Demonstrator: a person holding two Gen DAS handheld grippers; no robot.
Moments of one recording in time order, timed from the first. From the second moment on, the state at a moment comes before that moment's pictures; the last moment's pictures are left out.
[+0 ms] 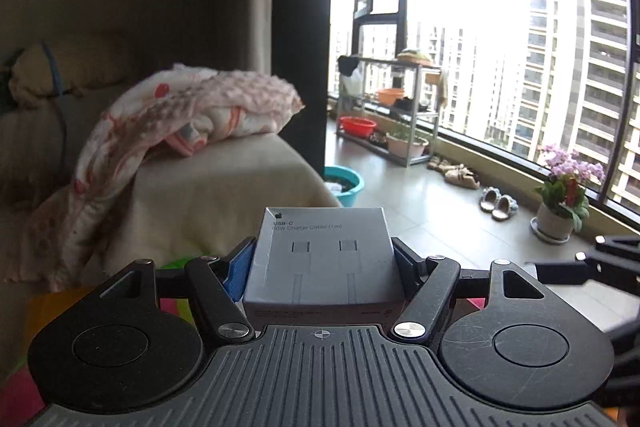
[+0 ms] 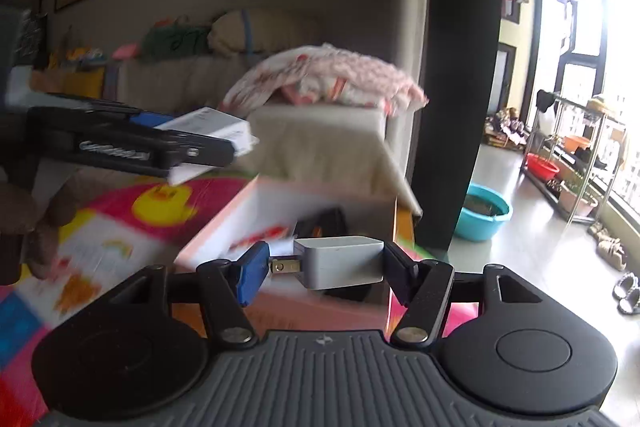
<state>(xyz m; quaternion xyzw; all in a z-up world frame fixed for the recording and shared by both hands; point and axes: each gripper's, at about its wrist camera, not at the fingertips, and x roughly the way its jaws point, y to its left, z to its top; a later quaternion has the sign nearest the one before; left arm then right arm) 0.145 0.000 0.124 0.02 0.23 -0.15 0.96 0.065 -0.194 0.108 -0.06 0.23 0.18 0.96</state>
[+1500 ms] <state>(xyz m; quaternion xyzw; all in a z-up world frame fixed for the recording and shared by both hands) -0.007 0.008 -0.007 -0.01 0.33 0.02 0.94 0.027 -0.170 -0.011 -0.02 0.34 0.07 0.94</state>
